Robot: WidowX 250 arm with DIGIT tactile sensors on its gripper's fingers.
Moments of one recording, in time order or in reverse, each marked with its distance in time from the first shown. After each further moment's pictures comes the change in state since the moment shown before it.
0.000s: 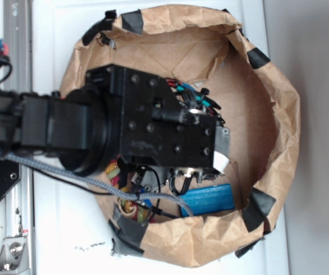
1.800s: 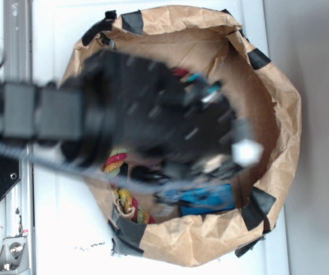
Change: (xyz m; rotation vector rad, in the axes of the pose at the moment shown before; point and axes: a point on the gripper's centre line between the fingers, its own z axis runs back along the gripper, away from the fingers) arm 0.017 0.016 0.063 -0.179 -0.083 0.280
